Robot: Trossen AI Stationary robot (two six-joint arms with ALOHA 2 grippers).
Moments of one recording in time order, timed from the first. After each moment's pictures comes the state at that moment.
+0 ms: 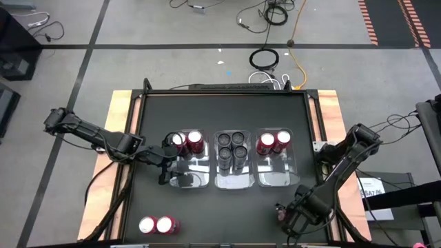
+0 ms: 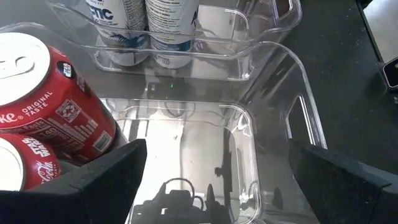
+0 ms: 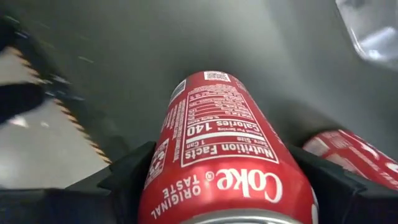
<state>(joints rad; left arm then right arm) -0.32 0.96 0.63 -0.43 -0.15 -0.34 0.86 1.65 1.30 -1.08 -0.05 1.44</state>
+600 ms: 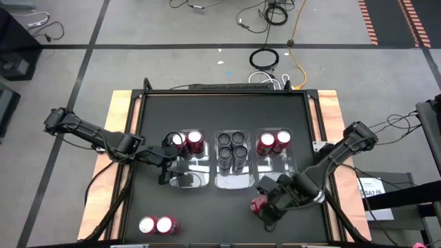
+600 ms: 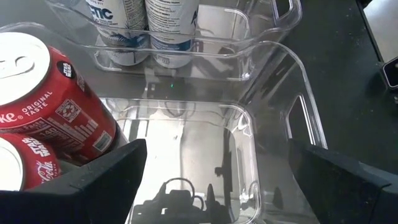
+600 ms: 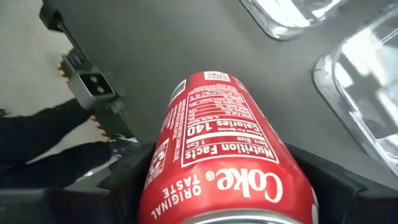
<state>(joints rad) -0.32 0.96 0.63 -0.43 -0.15 -0.34 0.64 1.66 1.52 -1.07 0.07 1.32</state>
